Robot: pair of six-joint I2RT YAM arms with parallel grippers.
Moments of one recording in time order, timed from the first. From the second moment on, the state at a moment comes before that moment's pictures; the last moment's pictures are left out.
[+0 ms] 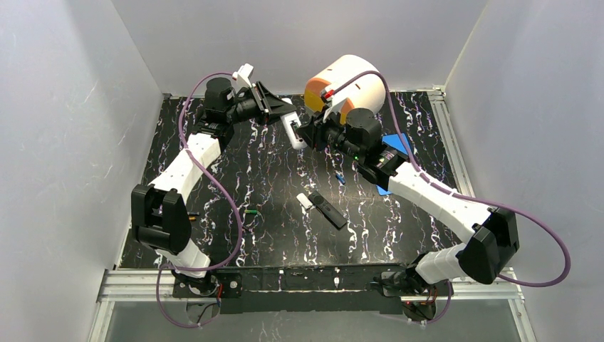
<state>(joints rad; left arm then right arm) -0.26 1.60 1.34 0.10 0.82 -1.09 0.78 1.38 1.21 0.07 -0.11 0.20</state>
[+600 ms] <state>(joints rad) -0.27 1.60 1.34 0.08 0.80 -1.07 0.79 1.37 1.21 0.06 -0.04 0.39</state>
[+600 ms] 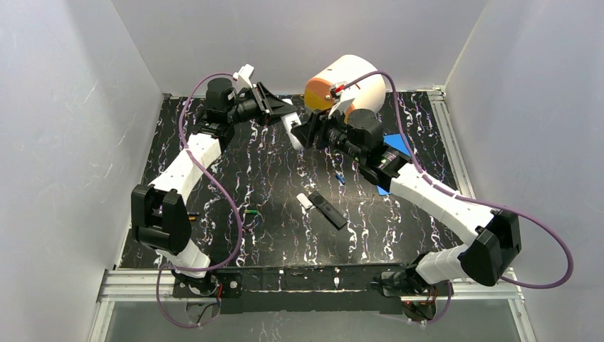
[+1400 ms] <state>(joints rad) -0.27 1.56 1.34 0.06 0.81 -1.06 0.79 1.34 1.18 0.02 -0.04 0.53</state>
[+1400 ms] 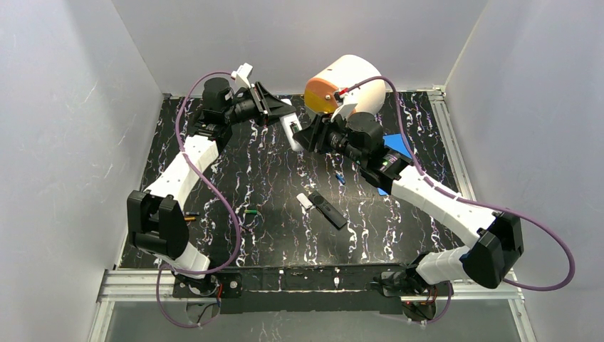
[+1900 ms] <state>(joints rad) -0.27 1.56 1.33 0.05 0.82 -1.05 0.79 1.36 1.18 0.02 -0.04 0.55</state>
